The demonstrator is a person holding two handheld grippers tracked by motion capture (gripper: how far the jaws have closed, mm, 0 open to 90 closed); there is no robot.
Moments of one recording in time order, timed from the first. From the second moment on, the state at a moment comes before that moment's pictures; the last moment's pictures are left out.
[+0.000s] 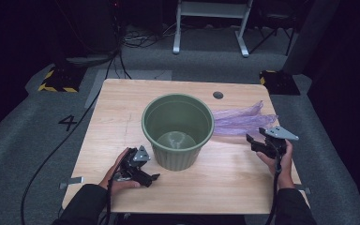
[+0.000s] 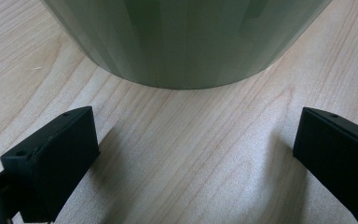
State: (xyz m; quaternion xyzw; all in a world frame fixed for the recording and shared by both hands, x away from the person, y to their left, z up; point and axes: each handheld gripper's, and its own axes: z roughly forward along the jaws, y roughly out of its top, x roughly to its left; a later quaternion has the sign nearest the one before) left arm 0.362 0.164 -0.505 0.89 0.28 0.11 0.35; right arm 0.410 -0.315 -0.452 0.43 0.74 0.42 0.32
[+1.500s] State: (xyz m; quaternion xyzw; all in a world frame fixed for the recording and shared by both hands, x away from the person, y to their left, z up) left arm 0.383 0.134 -0.505 0.87 0.34 0.13 0.34; right arm 0.460 -0.254 -0.499 0.43 0.80 0.36 0.21
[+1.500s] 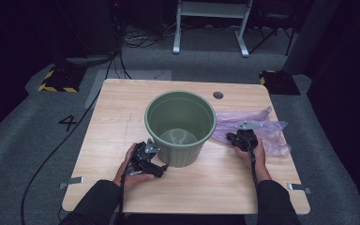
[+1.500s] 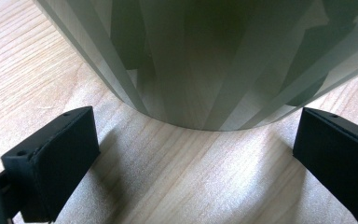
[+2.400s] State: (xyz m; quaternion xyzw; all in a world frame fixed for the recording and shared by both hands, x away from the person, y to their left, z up) left arm 0.391 0.137 -0.505 0.86 0.34 0.13 0.34; right arm 0.398 -0.256 -0.460 0.40 0.79 0.41 0.21
